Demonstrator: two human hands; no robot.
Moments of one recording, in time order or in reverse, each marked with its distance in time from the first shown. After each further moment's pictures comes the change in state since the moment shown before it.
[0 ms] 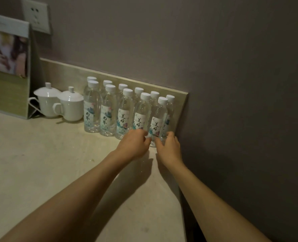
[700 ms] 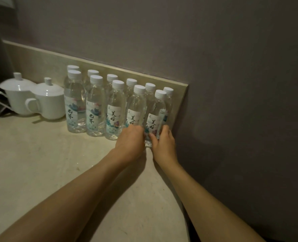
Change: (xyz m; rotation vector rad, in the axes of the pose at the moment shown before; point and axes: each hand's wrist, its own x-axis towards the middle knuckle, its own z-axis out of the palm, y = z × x) left_hand 0.042 -0.017 0.031 0.164 0.056 0.072; right_hand 0.035 0.017 0.034 -0.055 0.126 -0.138
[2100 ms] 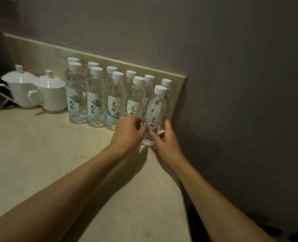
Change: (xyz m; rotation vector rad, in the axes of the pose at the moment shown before) left_hand -0.030 0.008 -0.024 -0.405 0.070 -0.117; right_hand -0.027 0.007 -0.025 0.445 -0.197 0.001
